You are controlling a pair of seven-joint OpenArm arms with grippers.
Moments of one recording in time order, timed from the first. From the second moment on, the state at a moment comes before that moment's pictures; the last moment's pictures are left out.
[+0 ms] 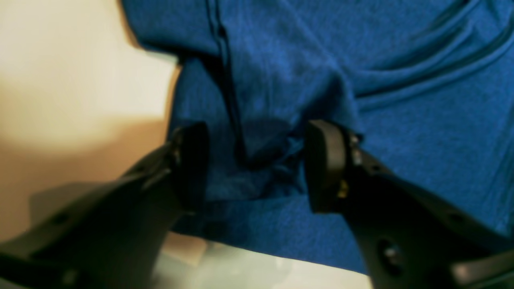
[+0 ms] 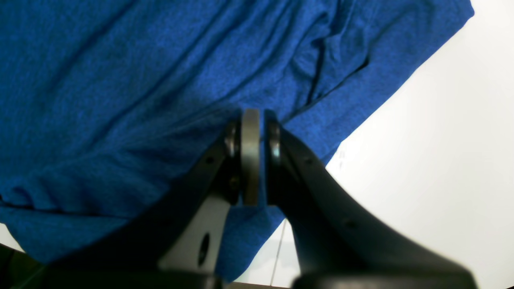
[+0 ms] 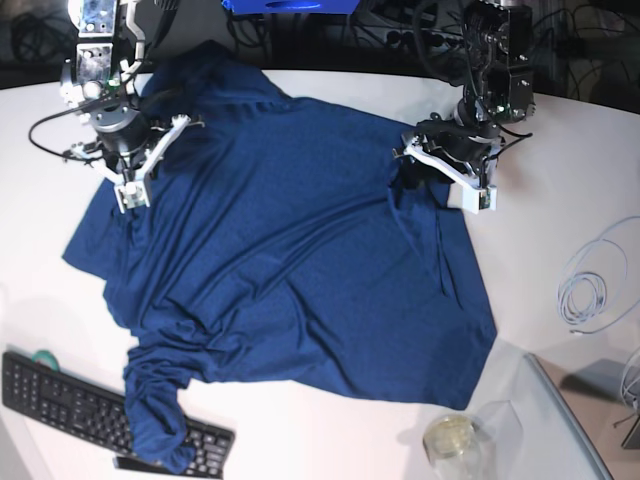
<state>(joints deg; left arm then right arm) 16.7 -7.0 -7.5 83.7 -23.5 -8.8 31.2 -22.6 -2.3 8.8 99.0 -11.4 16.9 -35.2</state>
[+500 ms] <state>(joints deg) 15.4 -7.0 -7.4 83.9 -23.5 -8.8 31.6 -21.8 -1.2 8.9 97.5 -11.4 16.9 -35.2</state>
